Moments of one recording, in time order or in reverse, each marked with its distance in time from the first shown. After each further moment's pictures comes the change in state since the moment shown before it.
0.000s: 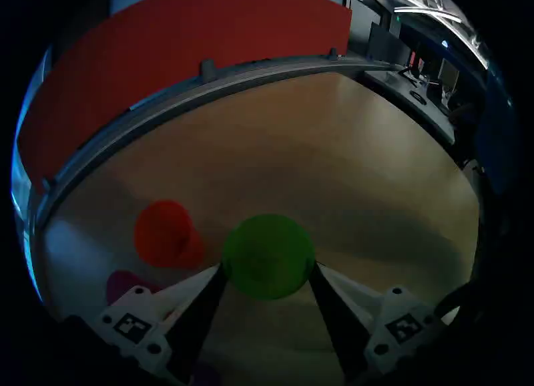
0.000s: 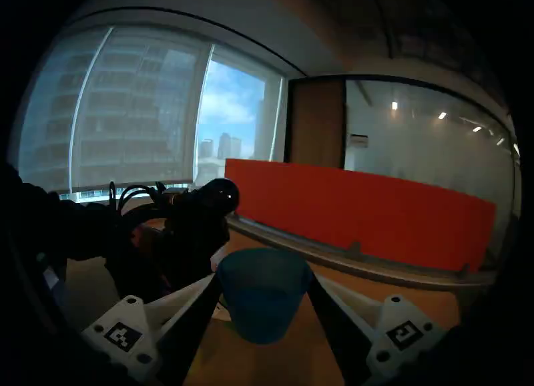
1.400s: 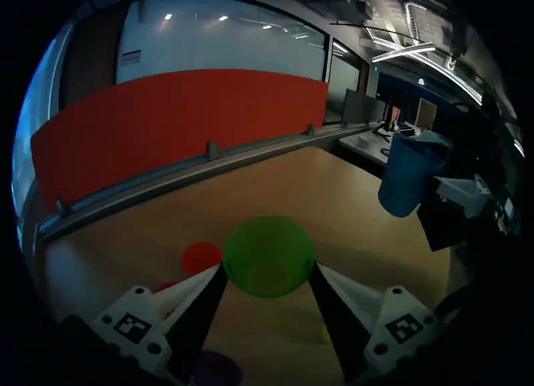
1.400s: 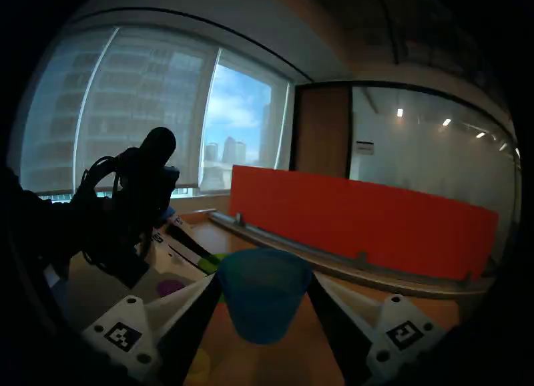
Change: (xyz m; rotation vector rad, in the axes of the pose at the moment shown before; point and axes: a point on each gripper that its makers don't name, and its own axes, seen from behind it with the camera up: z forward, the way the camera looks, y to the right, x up) left arm 0.038 -0.016 -0.136 -0.089 0.374 0.005; right arm 0.019 -0.020 0.007 0.026 0.024 -0.021
